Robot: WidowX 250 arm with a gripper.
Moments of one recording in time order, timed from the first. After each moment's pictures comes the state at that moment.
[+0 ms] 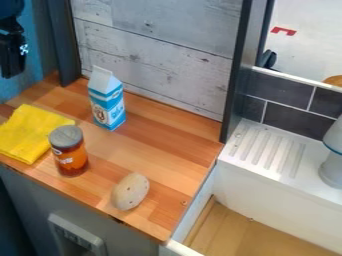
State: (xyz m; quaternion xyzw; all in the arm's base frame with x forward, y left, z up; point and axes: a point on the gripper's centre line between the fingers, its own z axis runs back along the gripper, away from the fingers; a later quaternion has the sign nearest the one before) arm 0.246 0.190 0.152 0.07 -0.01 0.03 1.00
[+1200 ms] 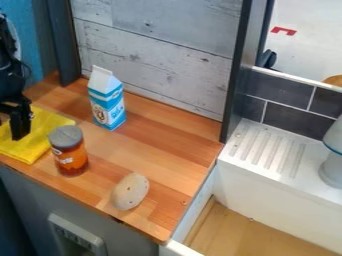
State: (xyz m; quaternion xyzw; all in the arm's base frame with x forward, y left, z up) arm 0.246 0.230 0.030 0.02 0.05 0.12 0.99
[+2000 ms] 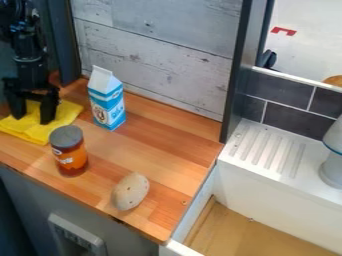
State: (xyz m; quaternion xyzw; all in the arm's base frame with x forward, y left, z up) arm 0.318 0.253 0.008 0.02 0.06 0.17 0.98
